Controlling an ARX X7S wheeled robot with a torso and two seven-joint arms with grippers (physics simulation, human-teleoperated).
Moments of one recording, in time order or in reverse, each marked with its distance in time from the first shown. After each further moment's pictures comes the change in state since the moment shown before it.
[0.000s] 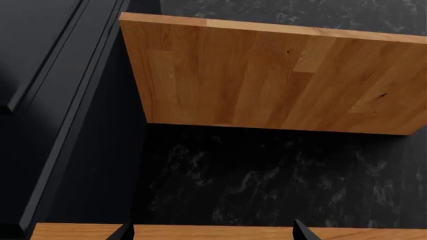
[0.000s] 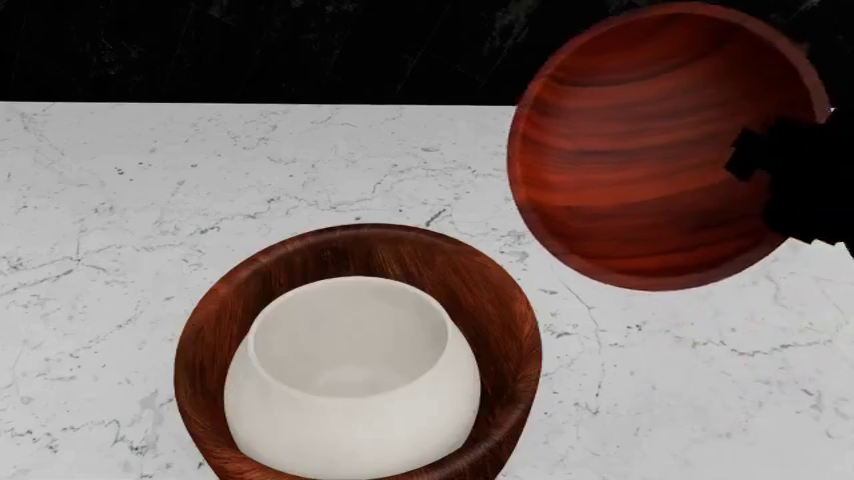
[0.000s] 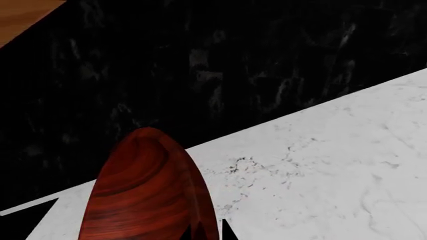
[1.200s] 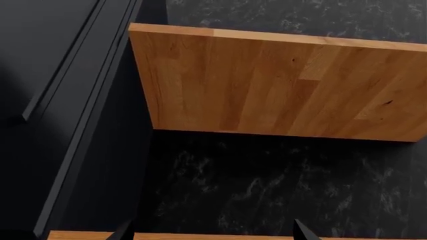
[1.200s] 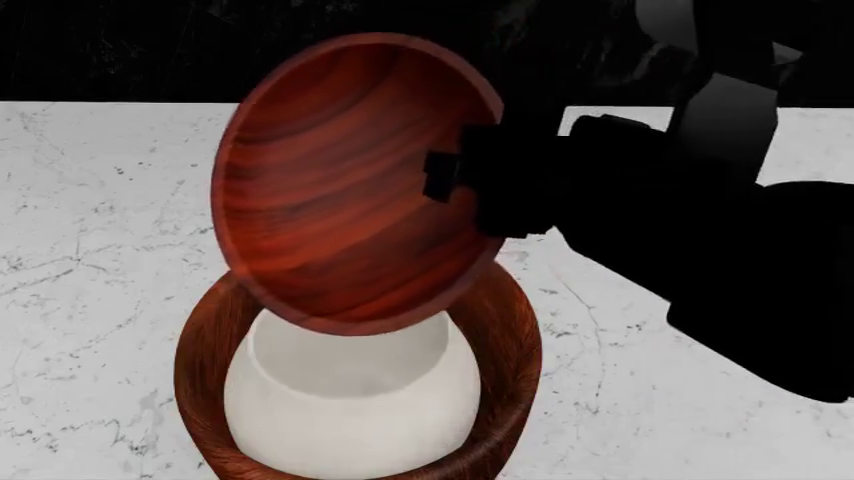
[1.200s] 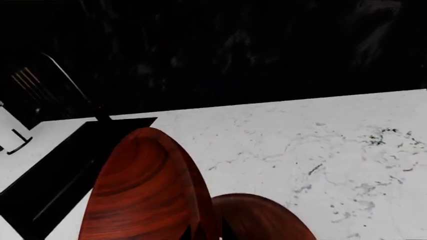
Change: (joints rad) left arm -0.003 -0.029 -0.029 0.024 -0.035 -0.009 -0.024; right arm 0.196 -0.250 -0.291 0.087 0.037 0.053 -0.090
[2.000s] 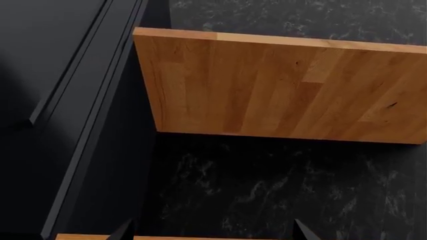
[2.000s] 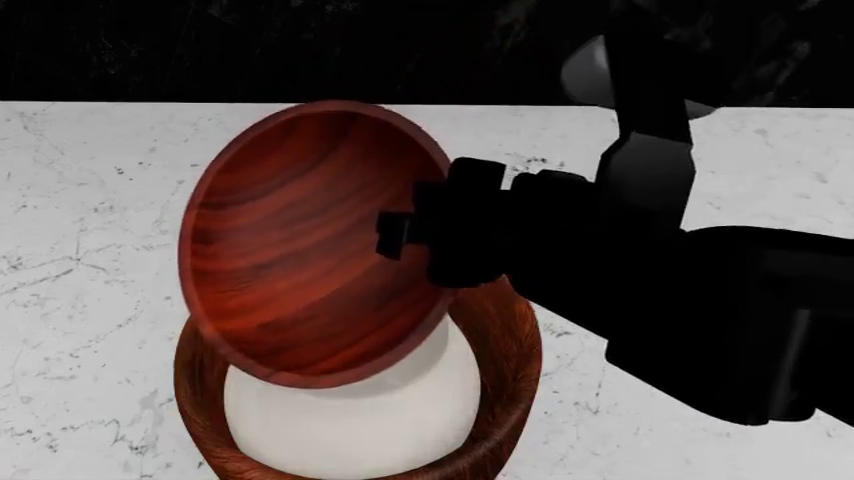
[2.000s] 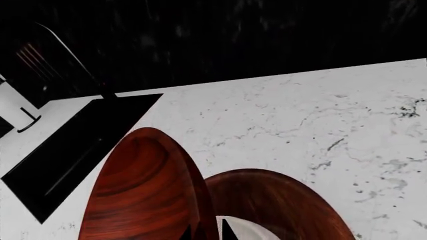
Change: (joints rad) left arm -0.002 -0.014 -0.009 0.003 -0.009 0.001 -0.009; right arm -0.066 -0.044 -0.057 0.001 -0.076 -0.017 -0.085
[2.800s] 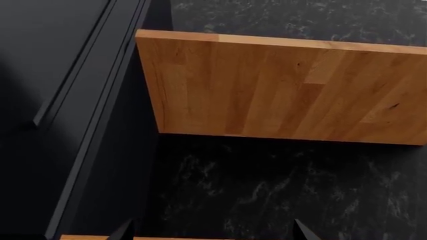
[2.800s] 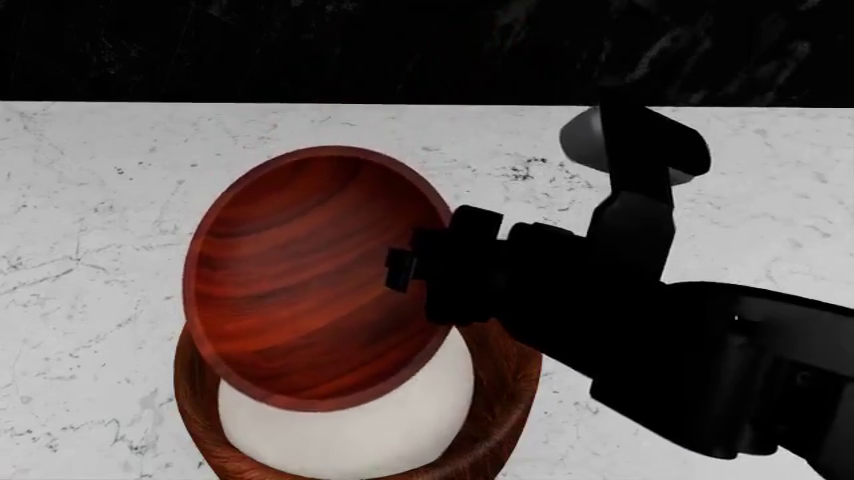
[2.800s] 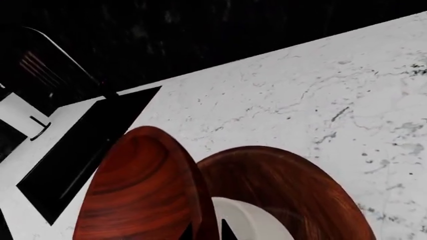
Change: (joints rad) left arm 0.004 -0.012 -0.006 0.005 -0.009 0.003 -0.007; right arm -0.115 -0.009 -0.005 0.022 -0.065 -0.067 -0.100
